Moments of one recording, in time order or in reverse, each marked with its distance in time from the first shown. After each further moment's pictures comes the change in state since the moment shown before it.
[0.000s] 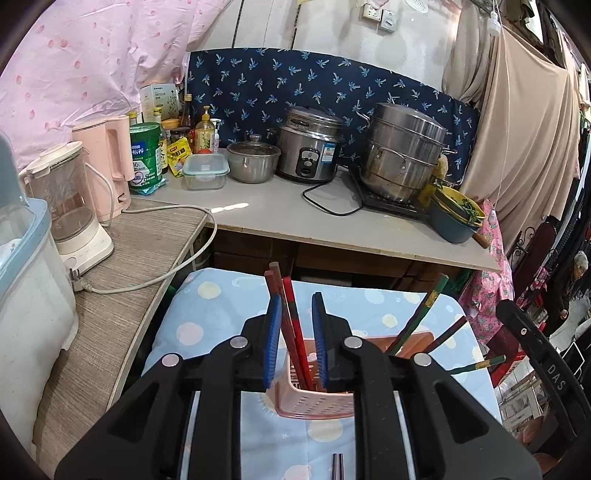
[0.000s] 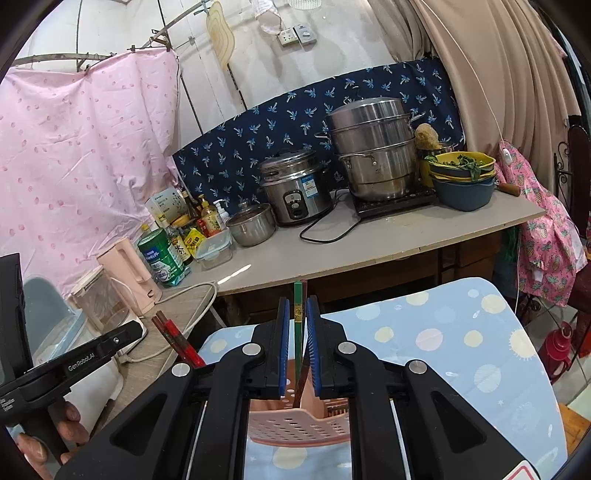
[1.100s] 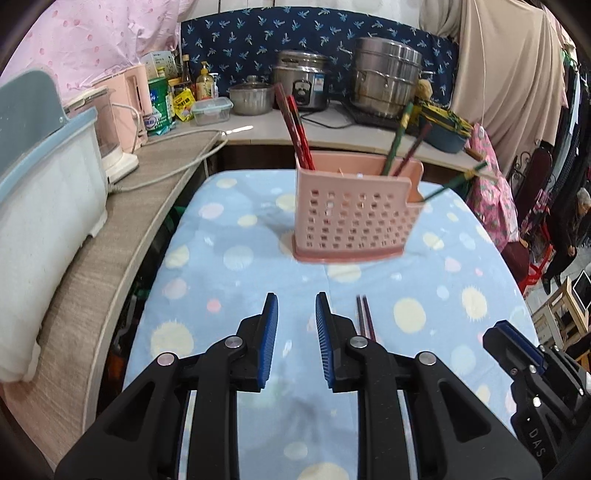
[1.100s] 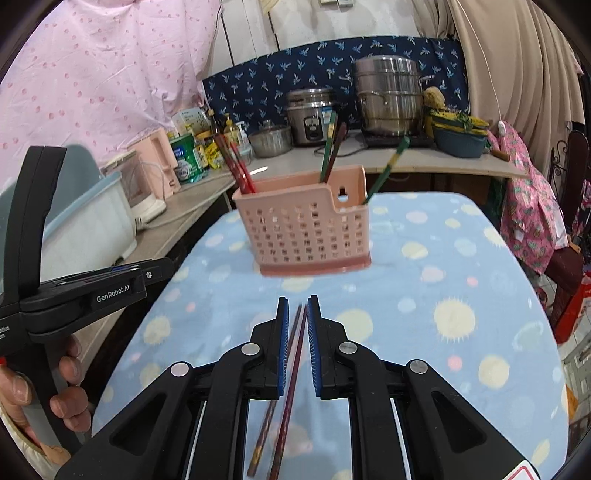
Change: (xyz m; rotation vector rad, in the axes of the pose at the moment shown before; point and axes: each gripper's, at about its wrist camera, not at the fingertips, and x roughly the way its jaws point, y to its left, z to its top) left arm -0.073 0.008 -0.166 0.116 0.176 0.040; right arm -0.115 0.031 -0.177 -0.148 0.205 -0.029
